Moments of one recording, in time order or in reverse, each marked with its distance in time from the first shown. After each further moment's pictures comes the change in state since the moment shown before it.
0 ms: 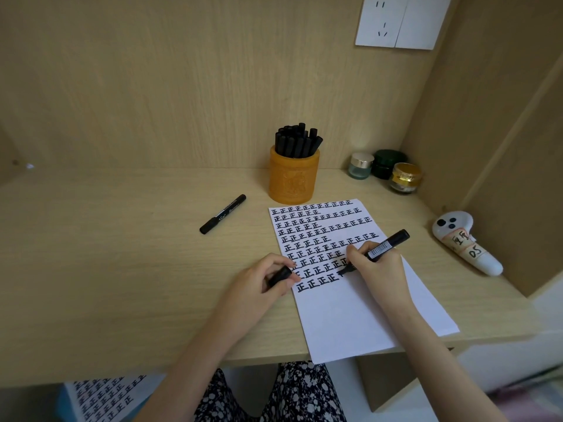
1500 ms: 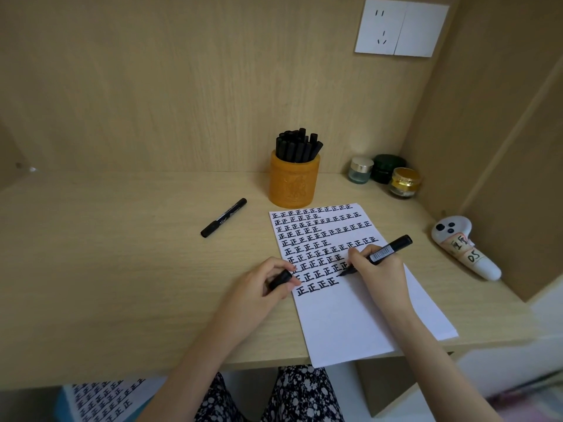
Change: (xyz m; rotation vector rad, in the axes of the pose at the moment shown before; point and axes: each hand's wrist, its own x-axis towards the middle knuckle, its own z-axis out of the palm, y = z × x) left_hand -0.002 0.002 -0.001 0.004 -0.001 -0.002; right_hand 0.001 0.000 -0.001 0.022 0.024 0.018
